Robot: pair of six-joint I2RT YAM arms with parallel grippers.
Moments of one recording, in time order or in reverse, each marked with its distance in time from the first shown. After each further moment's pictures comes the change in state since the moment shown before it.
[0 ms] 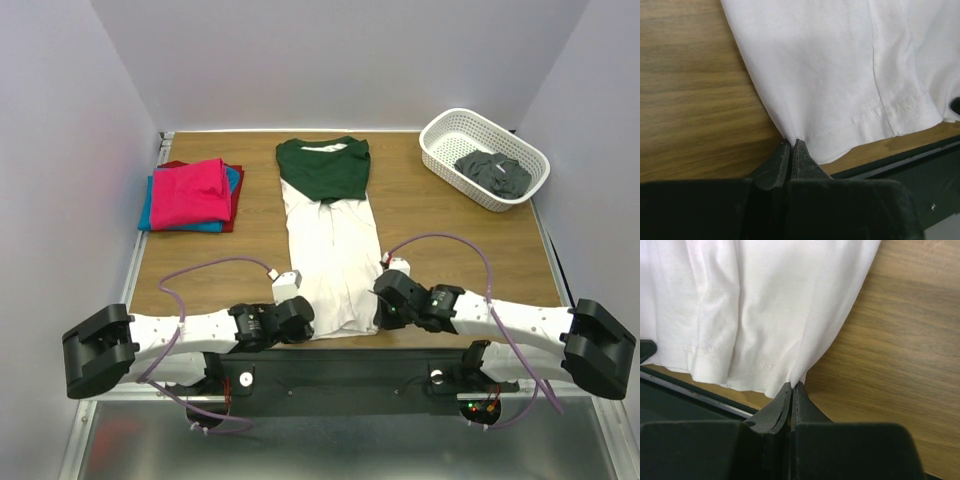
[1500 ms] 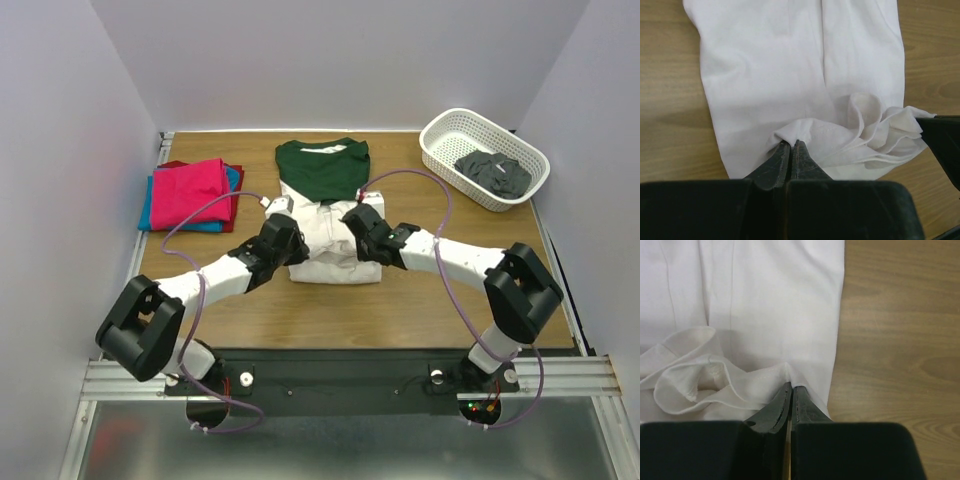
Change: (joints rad) left arm 0.533 0.261 0.267 0.291 0.188 0.454; right arm -0.221 0.457 0.476 0.017 0.266 -0.328
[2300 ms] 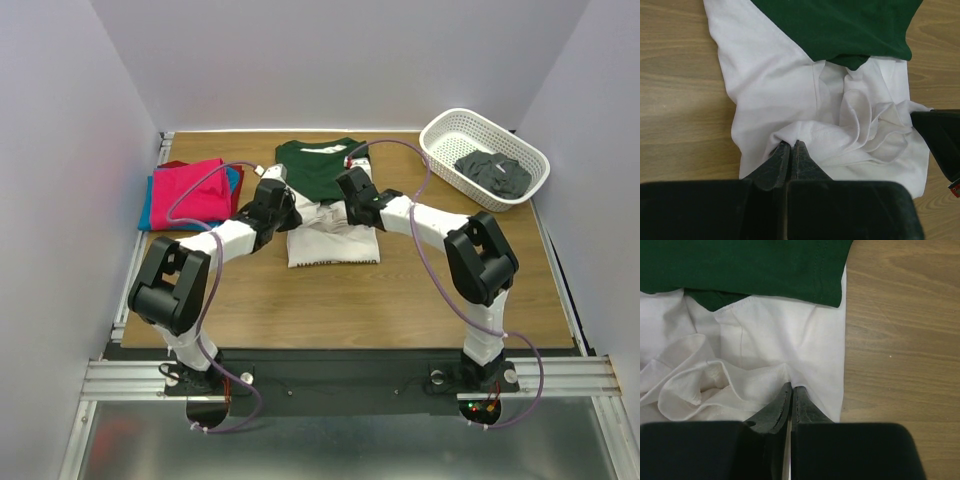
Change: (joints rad) left arm 0.215 0.276 0.261 0.055 0.124 0.129; right arm -0.156 0.340 0.378 0.065 -0.045 -0.188
